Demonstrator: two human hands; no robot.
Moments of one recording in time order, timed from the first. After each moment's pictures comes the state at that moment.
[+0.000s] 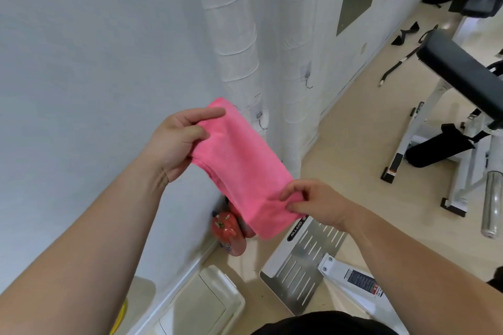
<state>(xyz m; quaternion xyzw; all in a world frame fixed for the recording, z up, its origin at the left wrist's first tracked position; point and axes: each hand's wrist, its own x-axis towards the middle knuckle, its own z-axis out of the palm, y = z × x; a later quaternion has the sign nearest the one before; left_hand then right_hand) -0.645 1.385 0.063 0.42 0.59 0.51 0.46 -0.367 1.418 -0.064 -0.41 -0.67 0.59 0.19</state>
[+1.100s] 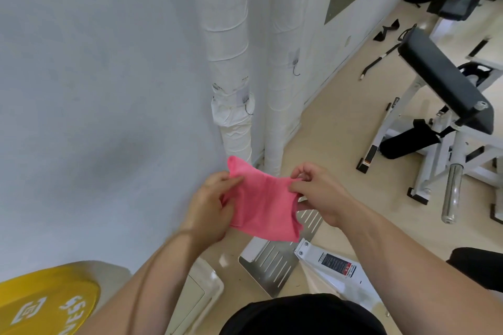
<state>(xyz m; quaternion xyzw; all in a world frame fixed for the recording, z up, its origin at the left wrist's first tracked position) -0.586 1.315 -0.081 0.62 0.65 0.35 0.25 -0.361 1.399 -0.048 -0.56 -0.50 0.62 0.25</state>
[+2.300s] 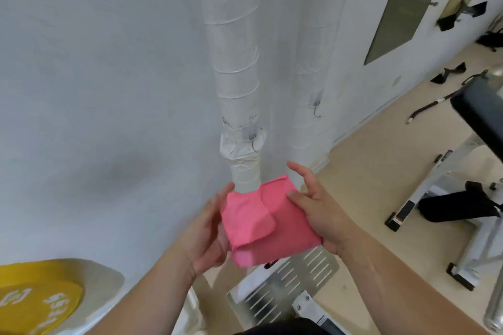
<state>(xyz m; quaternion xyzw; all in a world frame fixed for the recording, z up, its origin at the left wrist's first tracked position) -0.519 1.379 -0.042 0.10 0.44 0.60 0.66 -0.326 1.501 -0.027 -0.37 -0.55 0.71 0.25</state>
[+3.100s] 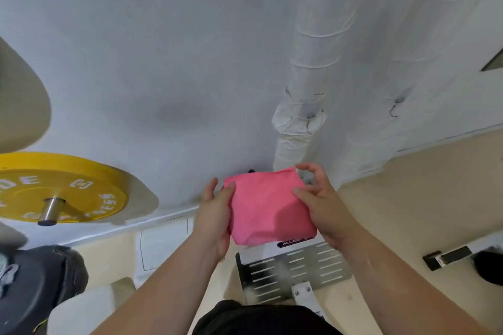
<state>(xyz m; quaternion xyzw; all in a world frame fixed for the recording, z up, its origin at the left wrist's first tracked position) -0.492 1.350 -0.081 -0.08 0.62 0.69 0.37 -0.363 1.509 -0.063 -0.33 -0.61 0.71 0.11</state>
